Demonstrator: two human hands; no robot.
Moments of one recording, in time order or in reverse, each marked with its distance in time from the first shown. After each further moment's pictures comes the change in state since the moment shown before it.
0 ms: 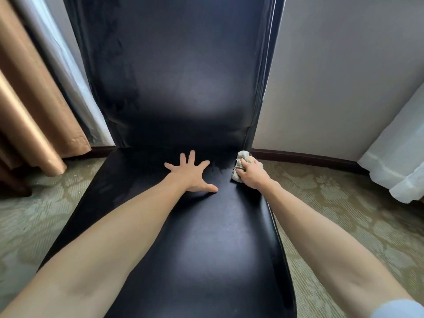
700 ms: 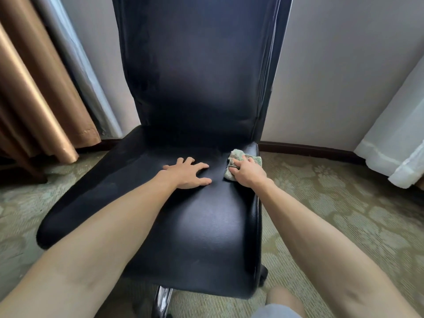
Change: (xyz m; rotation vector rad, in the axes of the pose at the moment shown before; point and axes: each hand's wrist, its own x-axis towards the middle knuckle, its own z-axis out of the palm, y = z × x) left_hand -0.071 0.002 0.051 -0.037 -0.010 0.052; right_hand -0.095 0.004 0.029 -0.059 0.044 -0.048
